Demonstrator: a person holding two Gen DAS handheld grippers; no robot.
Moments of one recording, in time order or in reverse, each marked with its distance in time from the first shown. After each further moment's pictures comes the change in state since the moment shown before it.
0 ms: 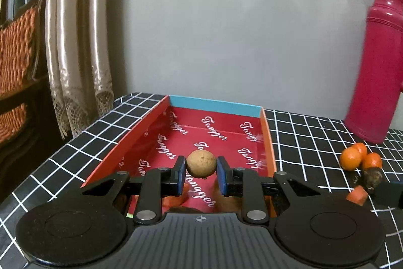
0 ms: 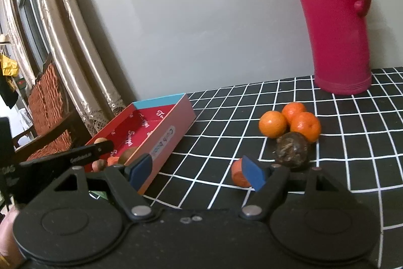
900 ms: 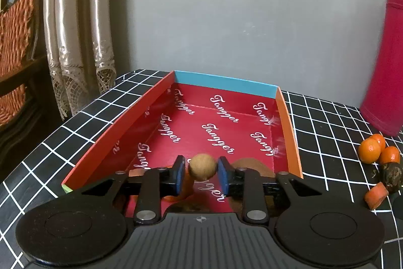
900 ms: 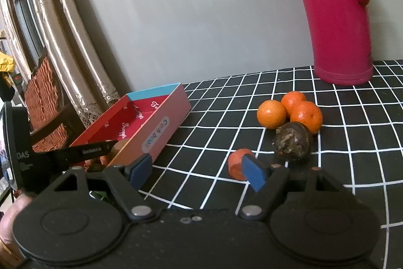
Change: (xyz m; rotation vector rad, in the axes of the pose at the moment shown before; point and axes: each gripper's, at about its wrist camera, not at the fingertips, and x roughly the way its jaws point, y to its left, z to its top) left arm 0.029 0.002 -0.003 -0.021 0.096 0.034; right arm 0.010 -0.006 -0.005 0.005 0.034 -0.017
